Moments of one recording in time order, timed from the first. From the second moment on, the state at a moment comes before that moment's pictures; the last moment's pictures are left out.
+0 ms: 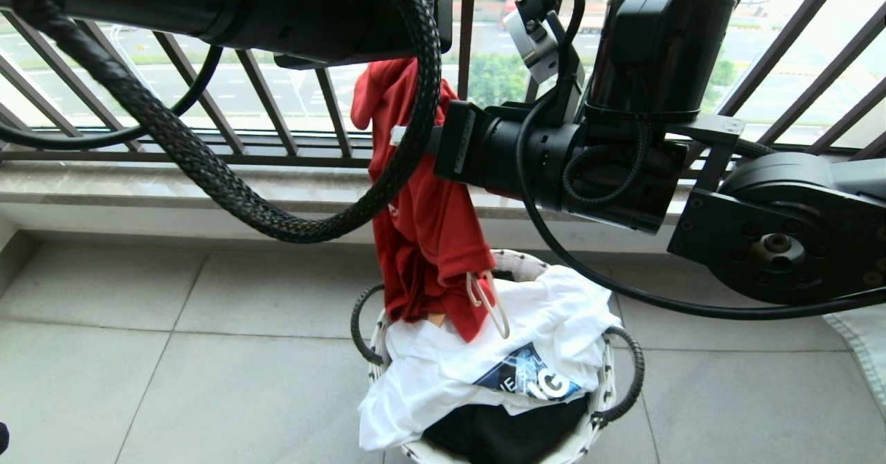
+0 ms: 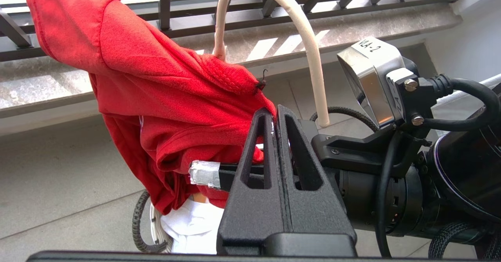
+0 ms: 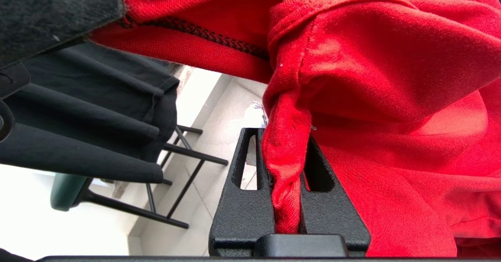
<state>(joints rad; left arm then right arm) -0.94 1.63 -1.95 0.44 0.36 -0.18 0.77 1.82 -1.45 -0.44 0.21 0.42</state>
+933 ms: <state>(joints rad) -0.95 1.54 -1.91 0.61 0.37 -0.18 0.77 1.82 -1.45 -0.44 0.21 0.42</state>
